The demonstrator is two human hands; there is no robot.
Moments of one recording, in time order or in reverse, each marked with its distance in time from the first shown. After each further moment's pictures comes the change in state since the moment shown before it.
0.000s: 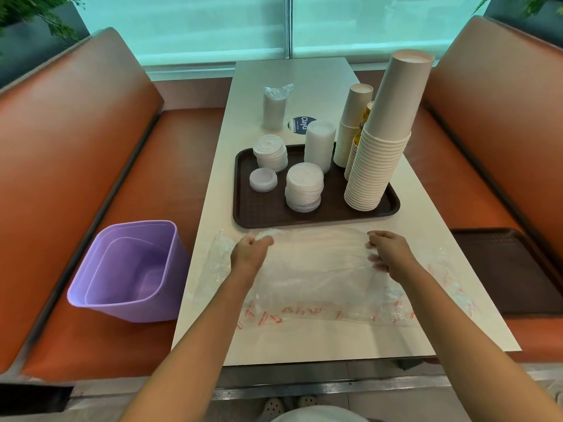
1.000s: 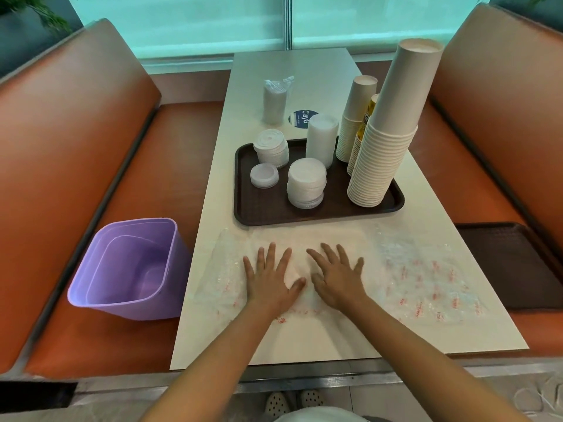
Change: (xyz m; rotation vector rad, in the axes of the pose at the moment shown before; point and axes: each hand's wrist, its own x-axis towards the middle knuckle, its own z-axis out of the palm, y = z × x) left_hand -0.014 -0.059 0.029 1.183 -0.173 0.469; right_hand -0.022 0.061 0.077 -1.153 -0.163 -0.565
